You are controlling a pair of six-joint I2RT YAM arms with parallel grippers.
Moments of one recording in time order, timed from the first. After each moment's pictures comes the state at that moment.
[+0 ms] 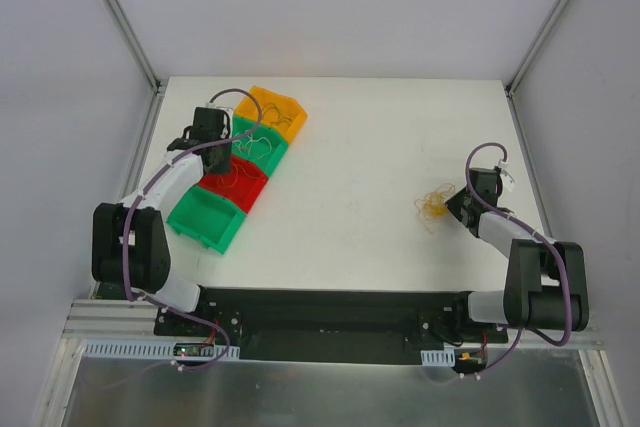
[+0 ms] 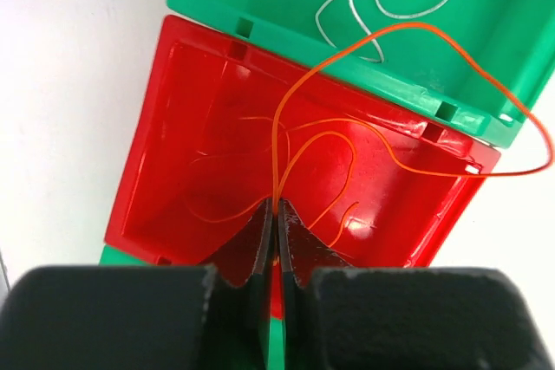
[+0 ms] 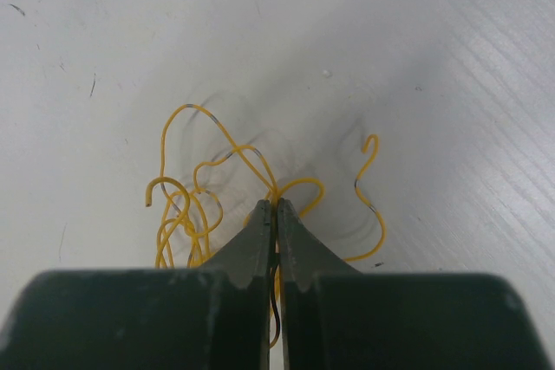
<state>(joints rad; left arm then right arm) -0.14 1.49 1.07 -0.50 -0.14 -0.02 -0.03 1.34 0.51 0.00 0.15 0.76</state>
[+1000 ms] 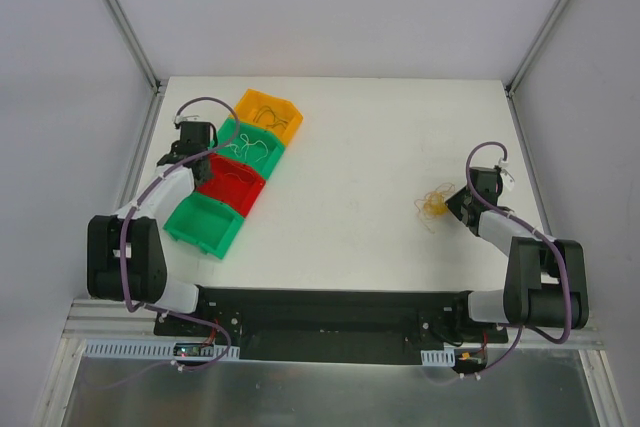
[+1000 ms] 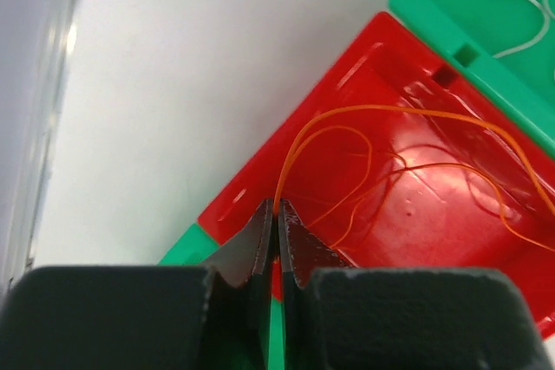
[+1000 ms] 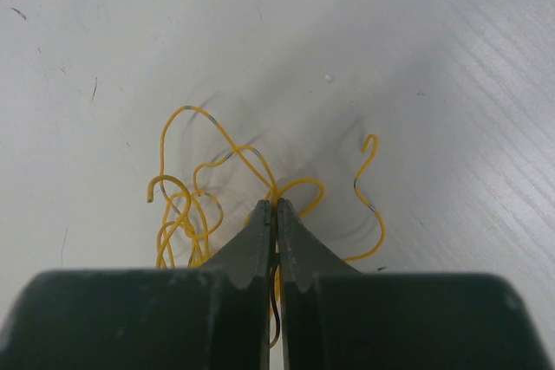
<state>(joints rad) -0.06 1.43 0.92 -0.40 -0.42 -0.18 -0.04 1.35 0.52 0.00 0.15 0.76</state>
